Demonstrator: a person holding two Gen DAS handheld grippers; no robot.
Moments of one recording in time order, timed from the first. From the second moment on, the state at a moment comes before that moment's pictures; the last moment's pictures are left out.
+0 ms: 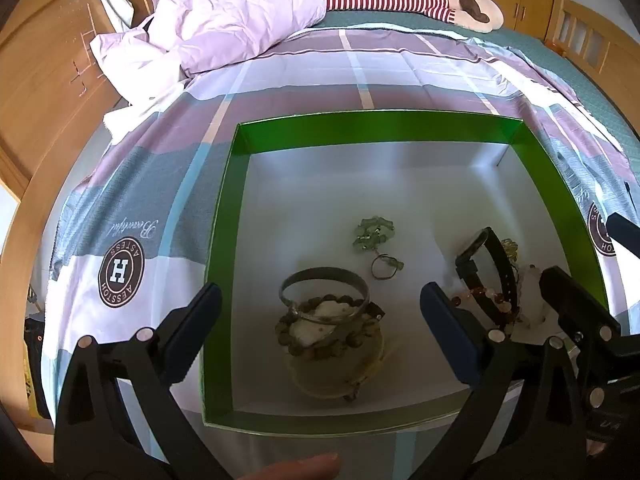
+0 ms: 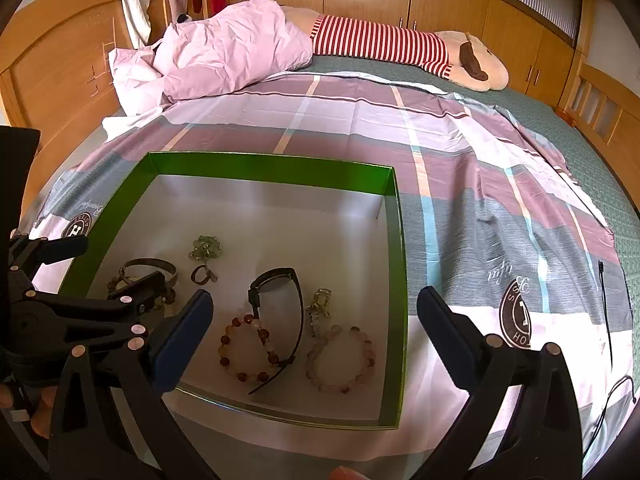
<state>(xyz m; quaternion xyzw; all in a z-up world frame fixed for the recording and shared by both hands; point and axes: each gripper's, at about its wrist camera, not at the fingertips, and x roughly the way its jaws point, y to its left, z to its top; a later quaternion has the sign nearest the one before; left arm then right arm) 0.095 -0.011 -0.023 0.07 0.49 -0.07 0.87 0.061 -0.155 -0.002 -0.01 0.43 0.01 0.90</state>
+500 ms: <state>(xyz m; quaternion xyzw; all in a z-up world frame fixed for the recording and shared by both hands) 0.095 -0.012 -0.024 0.07 0.49 -0.06 0.87 0.061 -0.153 -0.003 -0.02 0.43 0.01 0.90</state>
